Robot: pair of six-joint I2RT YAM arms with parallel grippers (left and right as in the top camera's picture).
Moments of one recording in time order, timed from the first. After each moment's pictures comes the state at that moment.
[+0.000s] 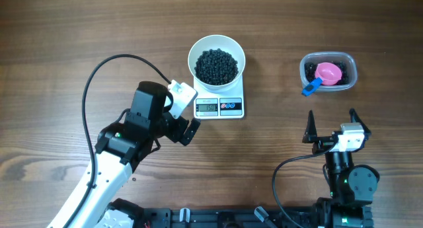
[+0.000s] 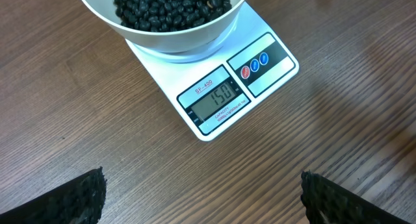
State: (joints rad) left arm -0.40 1.11 0.81 -0.60 0.16 0.20; right arm -0.11 0.02 0.01 0.00 -0.11 -0.10
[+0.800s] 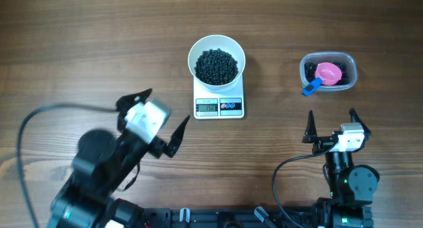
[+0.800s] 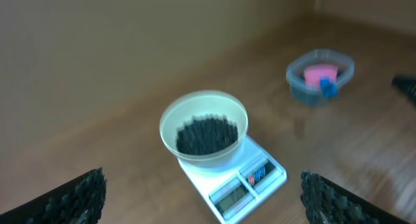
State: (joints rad) left arm -0.40 0.58 0.80 -0.51 0.15 0.20; right arm -0.11 0.02 0.01 0.00 -0.11 -0.10
